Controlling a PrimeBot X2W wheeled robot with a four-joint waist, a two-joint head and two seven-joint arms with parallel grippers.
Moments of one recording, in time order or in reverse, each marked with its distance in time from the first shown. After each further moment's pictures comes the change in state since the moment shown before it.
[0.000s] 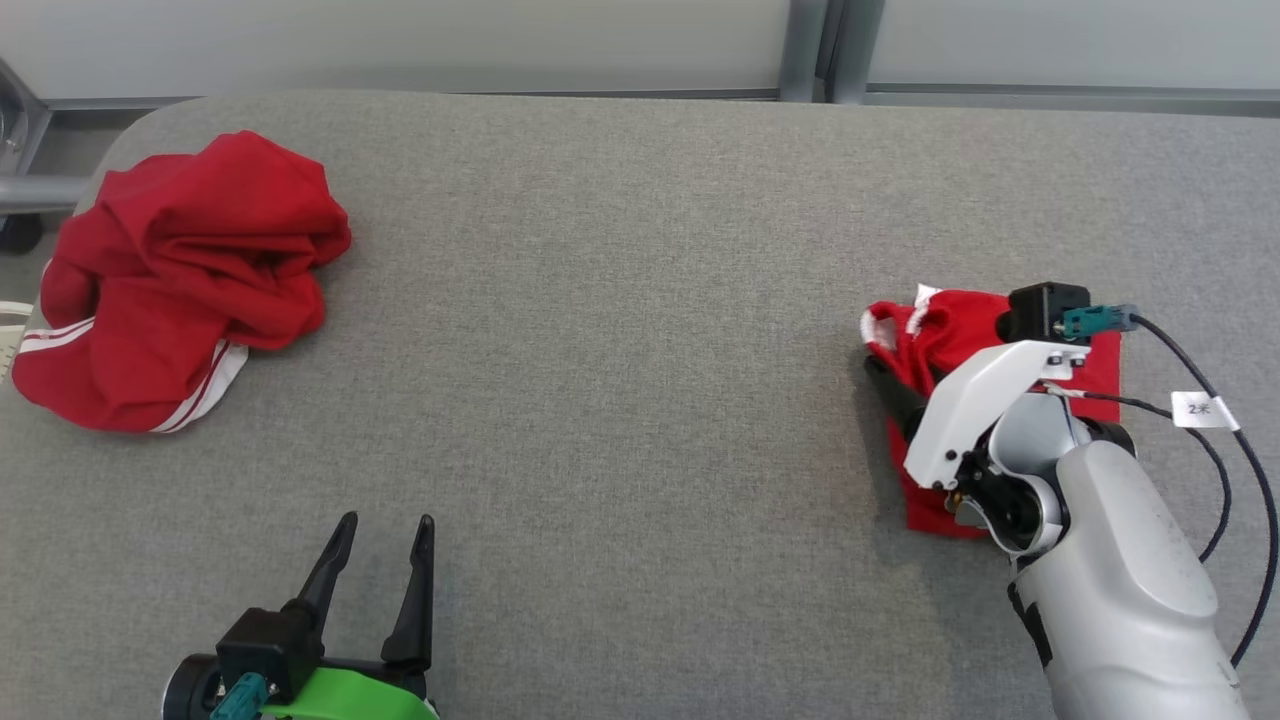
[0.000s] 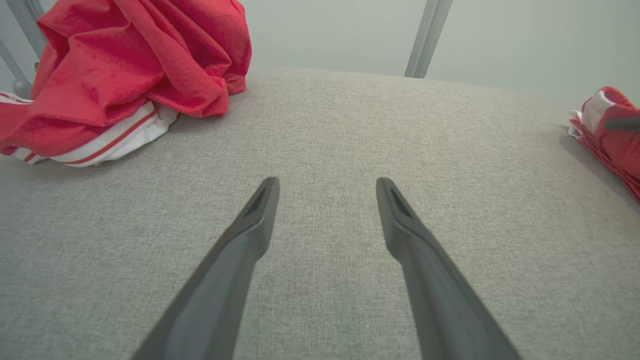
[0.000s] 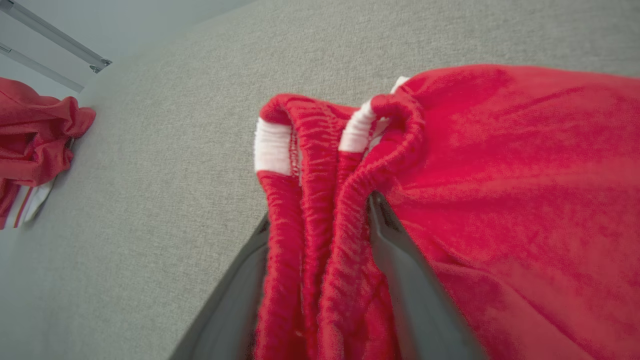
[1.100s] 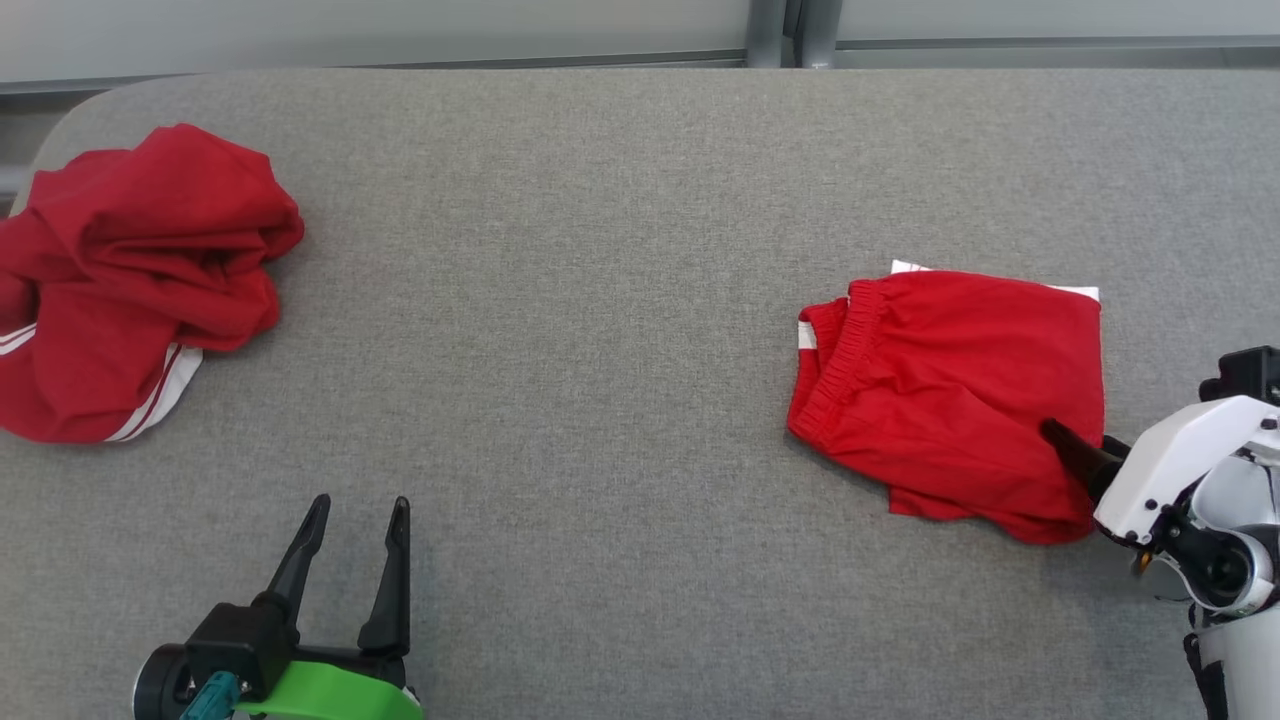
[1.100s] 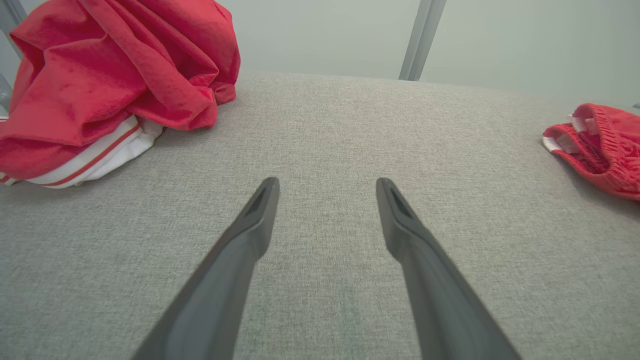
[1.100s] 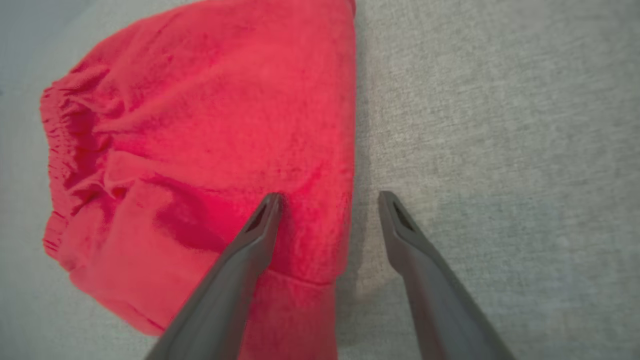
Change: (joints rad) left arm 0.008 0.004 0.039 -0.057 0.008 0.000 0.000; right arm 0.210 -0.135 -0.229 -0.233 0.104 0.000 0.230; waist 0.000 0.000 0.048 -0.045
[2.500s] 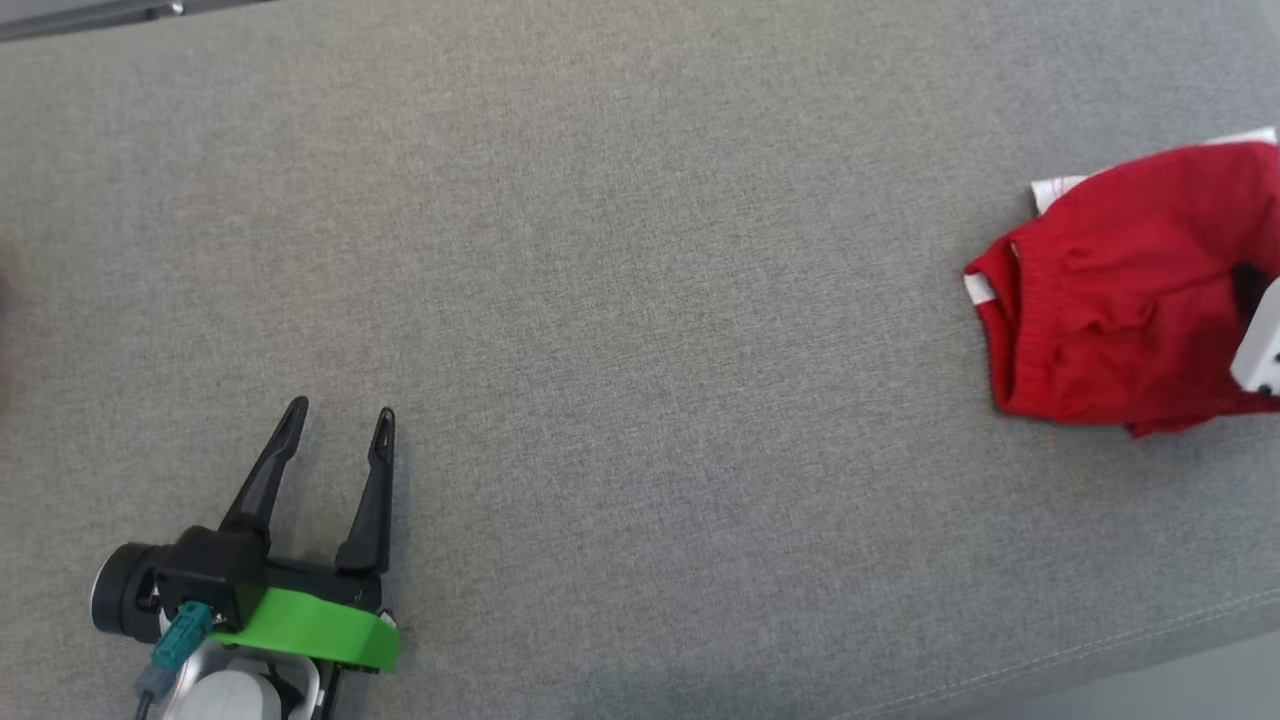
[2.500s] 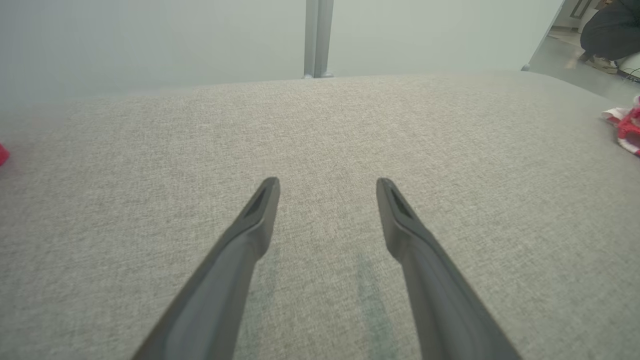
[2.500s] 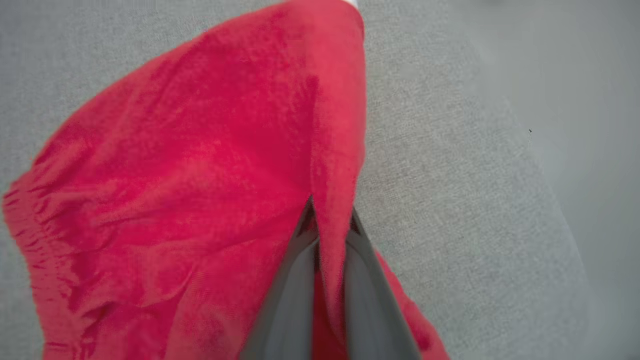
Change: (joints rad) left arm -0.108 0.061 -0.026 -0.059 0.028 -0.002 0.000; right arm -0.239 -0.202 0.027 0.152 -0.172 0.000 -0.098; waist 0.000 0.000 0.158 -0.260
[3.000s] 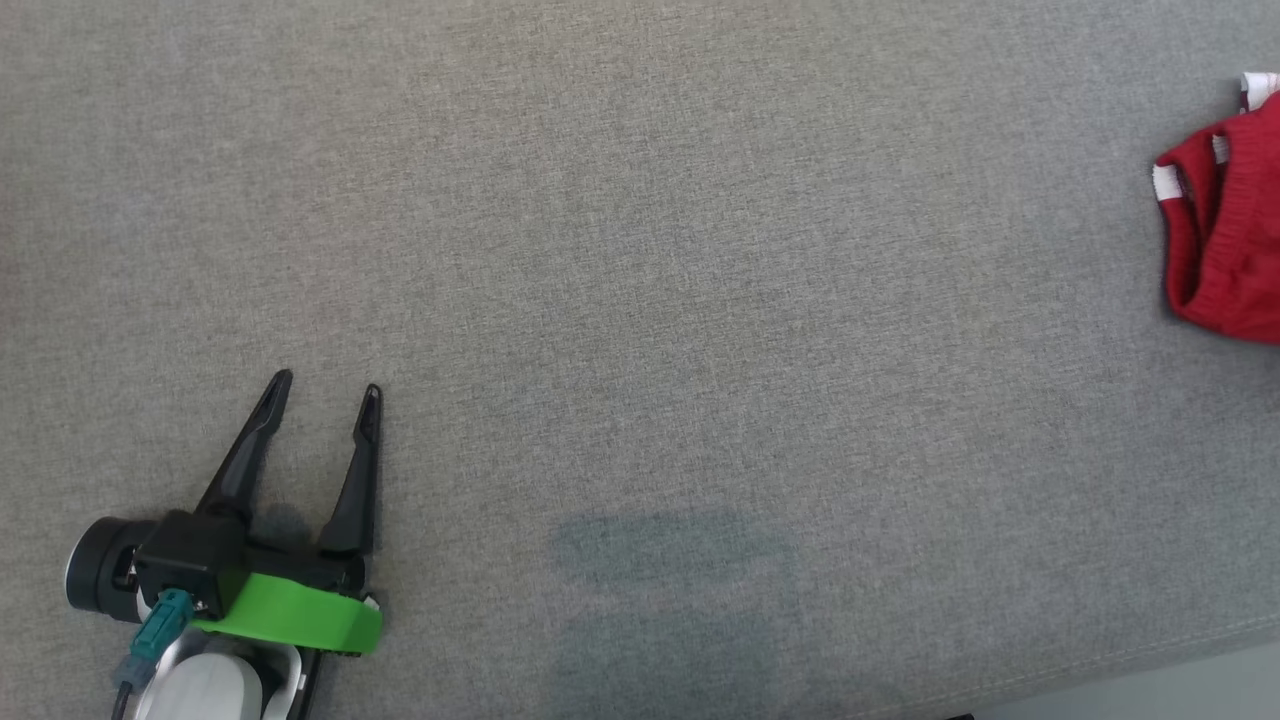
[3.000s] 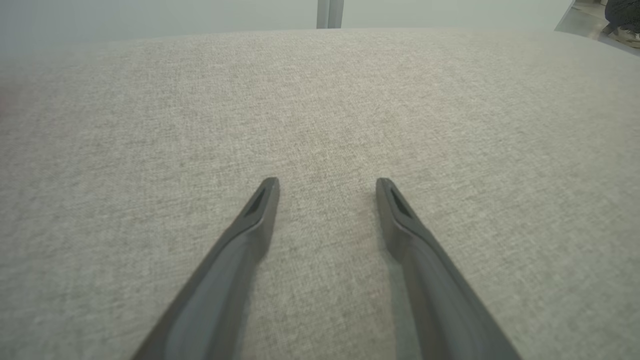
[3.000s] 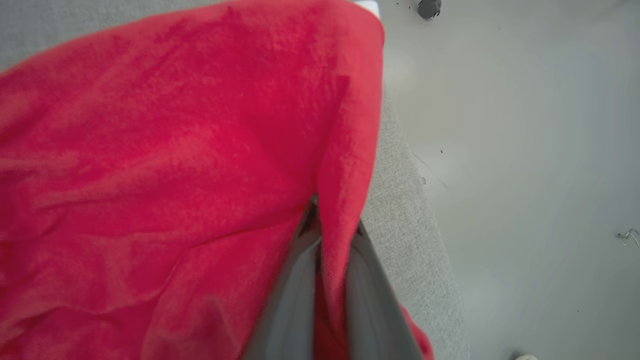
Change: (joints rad) left arm -0.029 0.037 -0.003 -0.012 0.006 0.005 0.000; right arm -0.167 -0.199 0.010 0.175 -0.084 0.000 -0.048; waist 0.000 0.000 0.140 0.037
